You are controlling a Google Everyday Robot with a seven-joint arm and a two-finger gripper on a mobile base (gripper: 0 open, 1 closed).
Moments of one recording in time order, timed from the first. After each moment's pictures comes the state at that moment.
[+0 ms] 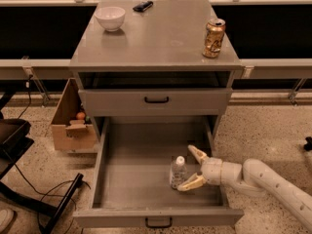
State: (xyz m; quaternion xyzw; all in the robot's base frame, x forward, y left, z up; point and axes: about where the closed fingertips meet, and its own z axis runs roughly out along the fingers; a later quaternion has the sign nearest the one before) arm 0.561 -0.120 0.483 -0.46 0.64 0.33 0.51
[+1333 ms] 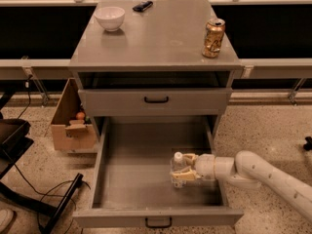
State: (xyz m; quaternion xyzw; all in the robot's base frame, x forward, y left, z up) arm 0.558 -0.095 0.479 -0.47 0.66 0.35 0.46
